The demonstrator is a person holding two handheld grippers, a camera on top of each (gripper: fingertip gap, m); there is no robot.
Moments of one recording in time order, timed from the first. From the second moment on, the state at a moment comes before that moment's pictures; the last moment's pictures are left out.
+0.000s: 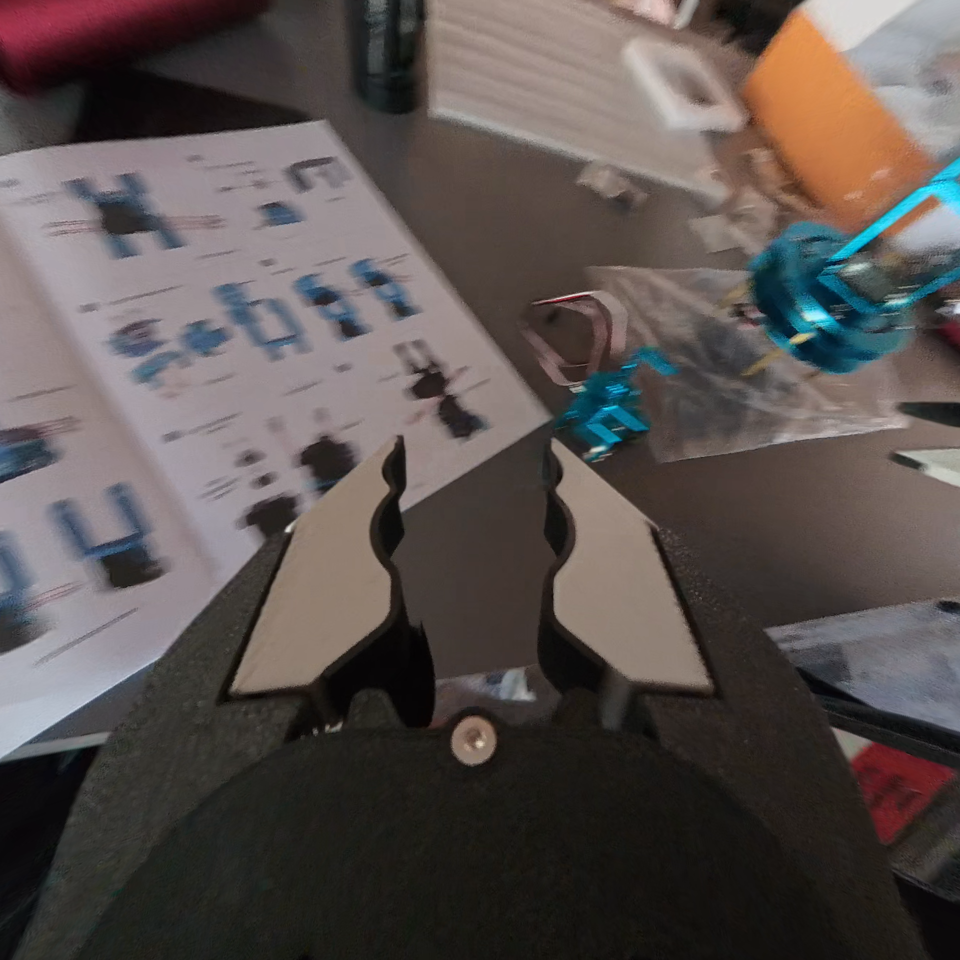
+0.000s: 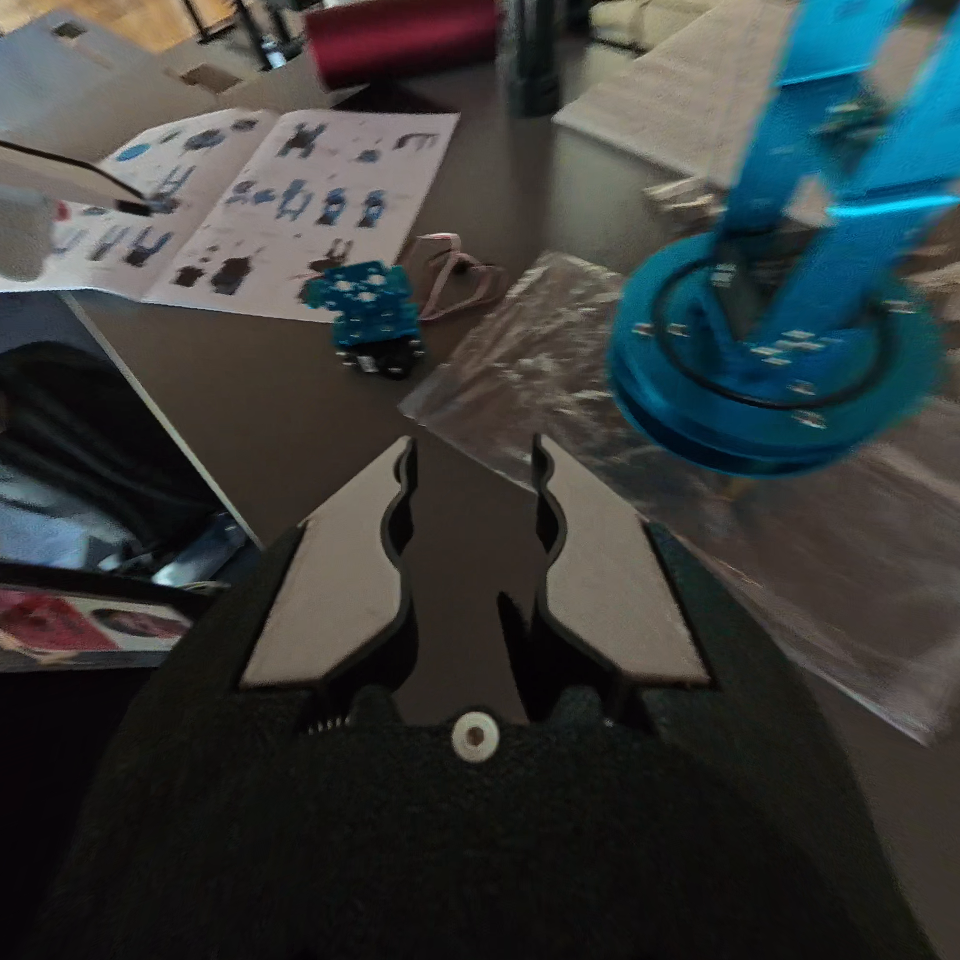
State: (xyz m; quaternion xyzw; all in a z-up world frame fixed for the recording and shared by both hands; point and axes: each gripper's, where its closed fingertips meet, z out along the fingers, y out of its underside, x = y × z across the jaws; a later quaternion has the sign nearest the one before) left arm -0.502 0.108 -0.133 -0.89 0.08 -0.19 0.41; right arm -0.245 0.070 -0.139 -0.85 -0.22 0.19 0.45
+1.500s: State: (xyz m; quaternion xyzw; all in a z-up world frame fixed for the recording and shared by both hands) left arm -0.687 0.170 -0.207 -0.95 0.08 -0.02 0.30; right arm -0.482 0.212 -0.222 -0.80 -0.58 0.14 0.09
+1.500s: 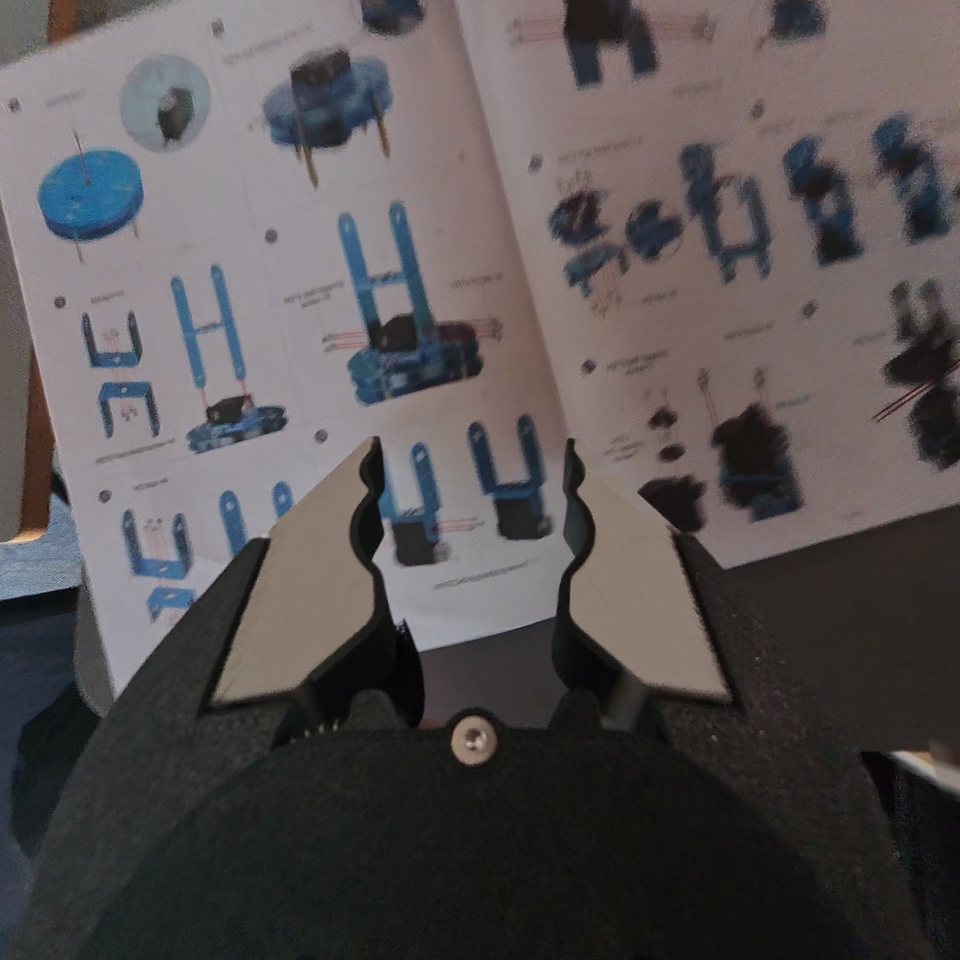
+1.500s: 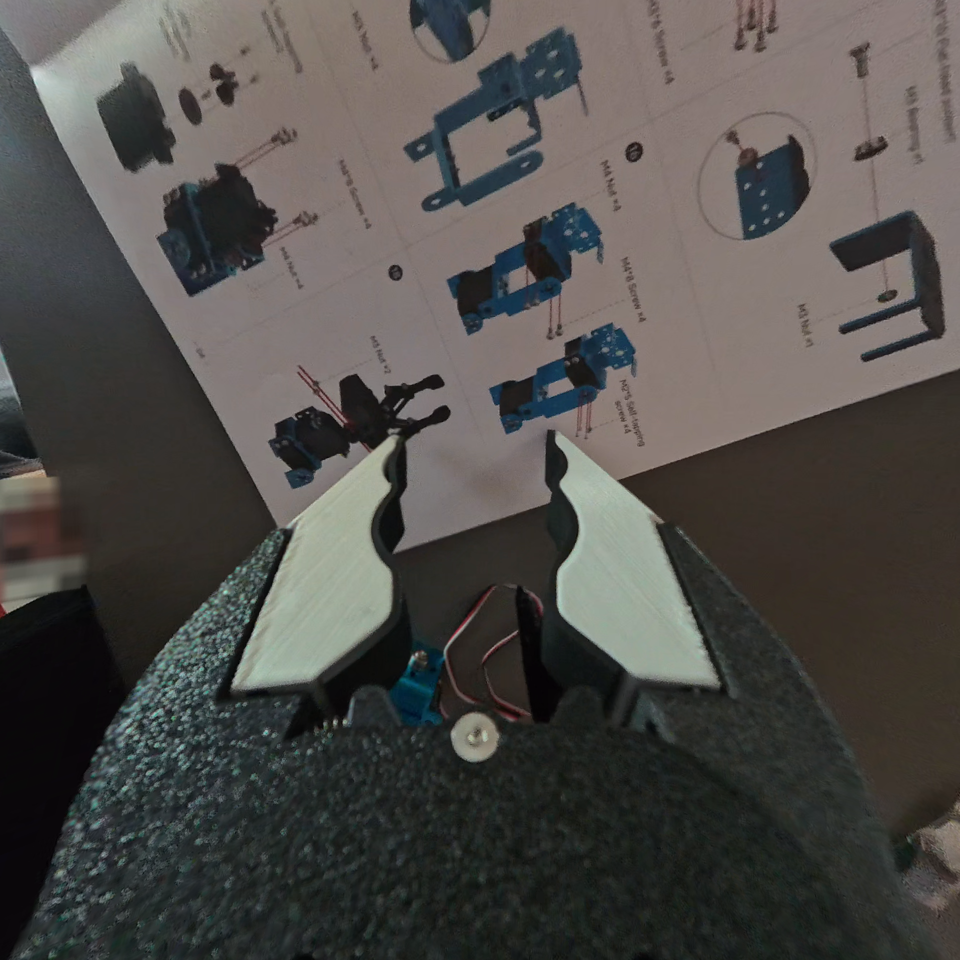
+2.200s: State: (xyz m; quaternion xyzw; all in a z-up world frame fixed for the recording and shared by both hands) left arm -0.496 0.206 -0.189 -0.92 0.09 -0.17 0.33; right arm -0.350 0.155 -0.160 -0.88 -0.25 0.21 0.34
